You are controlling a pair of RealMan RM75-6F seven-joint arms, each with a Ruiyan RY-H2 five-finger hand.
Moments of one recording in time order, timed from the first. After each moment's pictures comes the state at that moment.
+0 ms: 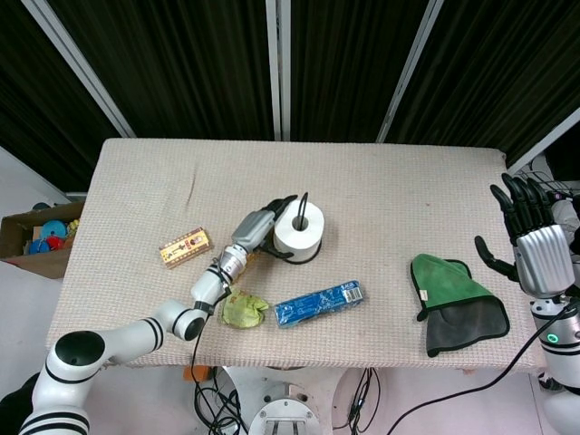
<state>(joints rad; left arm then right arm) -0.95 -1.91 -0.30 -0.93 1.28 0.78 -0.43 0.32 -1.16 0.19 -1.40 -1.64 1.64 0.21</state>
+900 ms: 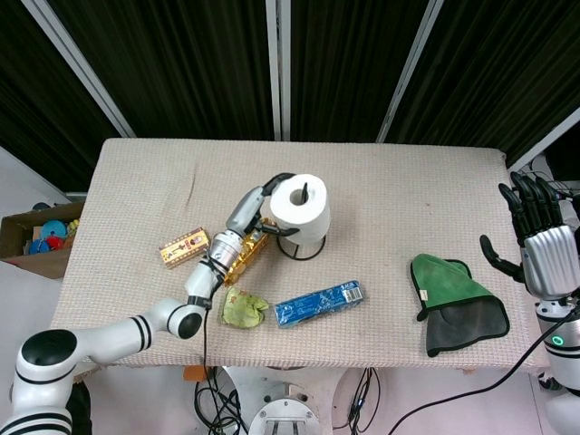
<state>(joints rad) -0.90 -1.79 -0.44 -1.20 1.22 0.88 -0.57 0.30 -1.14 0.19 -1.43 -1.64 1.66 0.21</state>
